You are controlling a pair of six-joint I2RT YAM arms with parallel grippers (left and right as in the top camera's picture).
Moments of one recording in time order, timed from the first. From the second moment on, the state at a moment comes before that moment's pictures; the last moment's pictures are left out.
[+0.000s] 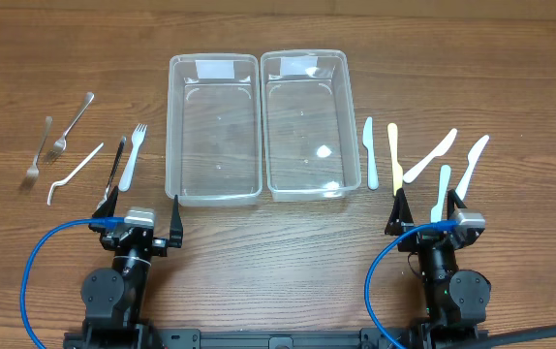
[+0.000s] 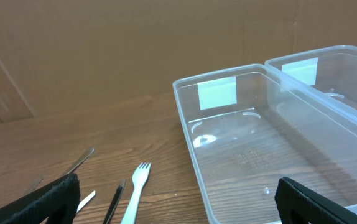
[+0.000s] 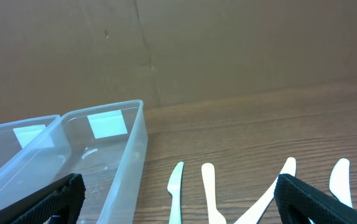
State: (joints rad) left arm -0.01 0.01 0.01 -0.07 0.06 0.16; right arm 0.03 0.01 0.02 -0.04 -0.02 0.18
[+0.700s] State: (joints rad) left arm -0.01 0.01 0.01 -0.07 0.06 0.16; right arm 0.03 0.01 0.02 -0.04 -0.02 0.18
